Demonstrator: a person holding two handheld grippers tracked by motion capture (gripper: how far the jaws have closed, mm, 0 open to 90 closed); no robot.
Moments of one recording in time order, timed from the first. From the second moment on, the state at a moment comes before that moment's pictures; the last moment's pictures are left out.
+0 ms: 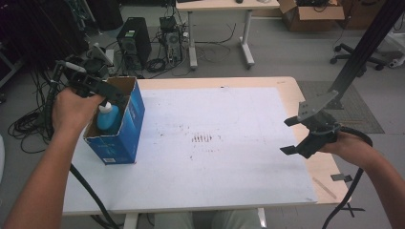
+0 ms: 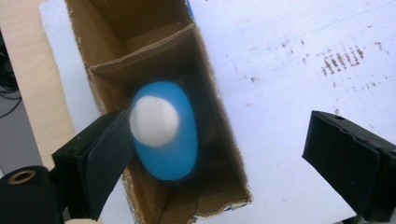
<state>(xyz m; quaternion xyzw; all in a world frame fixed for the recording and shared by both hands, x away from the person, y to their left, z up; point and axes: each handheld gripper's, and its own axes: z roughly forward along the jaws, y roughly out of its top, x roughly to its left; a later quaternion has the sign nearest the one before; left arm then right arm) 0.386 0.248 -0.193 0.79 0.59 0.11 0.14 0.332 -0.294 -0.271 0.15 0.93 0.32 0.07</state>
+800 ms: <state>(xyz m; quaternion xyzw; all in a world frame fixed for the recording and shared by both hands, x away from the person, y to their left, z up) 0.371 0.174 -0.167 0.85 0.48 0.12 0.16 0.330 -0.296 -0.269 0.16 0.93 0.32 0.08</state>
